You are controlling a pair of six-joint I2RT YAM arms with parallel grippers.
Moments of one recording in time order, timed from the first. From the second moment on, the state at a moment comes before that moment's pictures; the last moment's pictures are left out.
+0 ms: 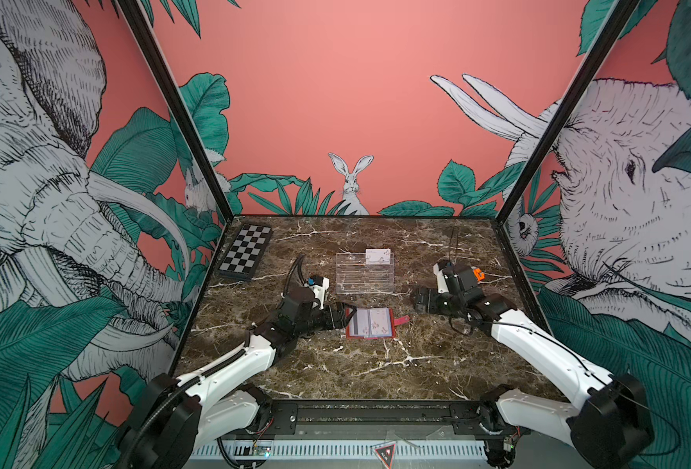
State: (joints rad) left arm -0.61 1.05 0.51 0.03 0.31 -0.70; right arm 0.44 1.11 0.79 -0.50 -0.05 0.47
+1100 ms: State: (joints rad) left arm -0.66 1.38 0.55 0.34 0.52 -0.98; right arm 0.52 1.39 0.65 -0.01 -0.40 0.72
